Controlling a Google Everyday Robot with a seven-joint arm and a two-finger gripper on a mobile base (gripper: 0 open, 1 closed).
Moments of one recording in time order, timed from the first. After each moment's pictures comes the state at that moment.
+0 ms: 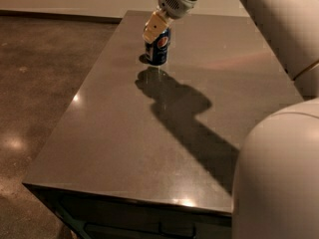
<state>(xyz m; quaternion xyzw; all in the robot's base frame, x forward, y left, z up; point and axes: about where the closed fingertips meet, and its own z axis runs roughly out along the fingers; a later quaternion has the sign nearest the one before) 0.709 -0.004 0.968 -0.50 0.80 0.09 0.30</state>
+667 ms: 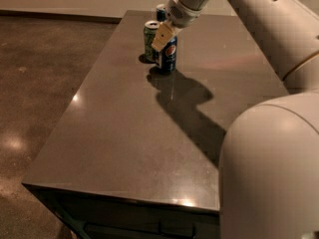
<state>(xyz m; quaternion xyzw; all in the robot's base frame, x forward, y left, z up) 0.731 -0.030 0.929 -0.47 0.84 0.08 0.26</state>
